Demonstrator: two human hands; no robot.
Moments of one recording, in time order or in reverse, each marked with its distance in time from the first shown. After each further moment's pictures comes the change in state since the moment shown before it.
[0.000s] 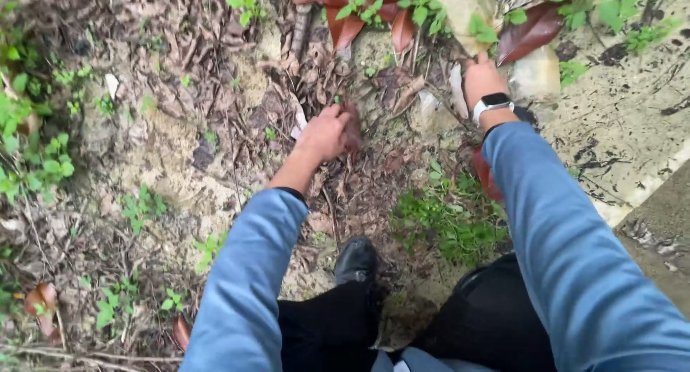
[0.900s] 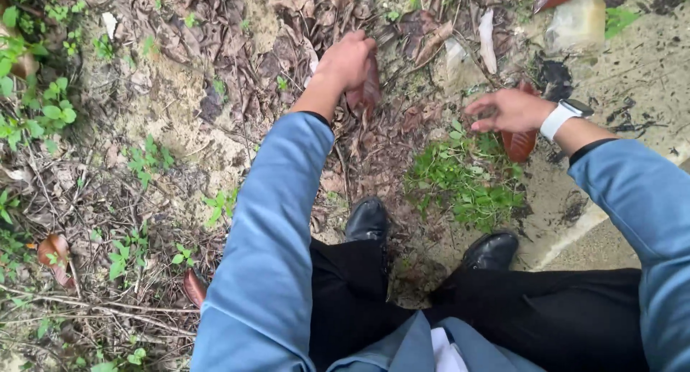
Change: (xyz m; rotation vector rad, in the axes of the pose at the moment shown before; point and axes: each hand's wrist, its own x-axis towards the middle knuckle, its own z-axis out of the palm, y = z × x) left_hand 0.050 -0.015 0.007 0.000 0.071 0.033; right_hand -0.118 -0.016 -0.056 0.494 -0.911 -0.189
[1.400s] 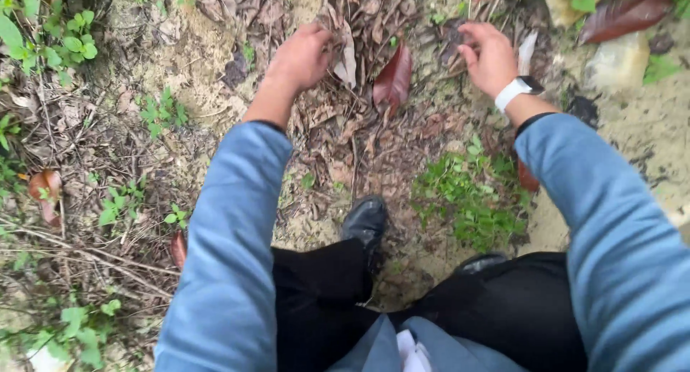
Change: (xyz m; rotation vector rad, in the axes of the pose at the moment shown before) left_hand -0.117 -0.082 -0.050 -0.112 0.228 -0.179; right_hand 0.089 -0.109 -0.039 -0.032 0.829 -0.545
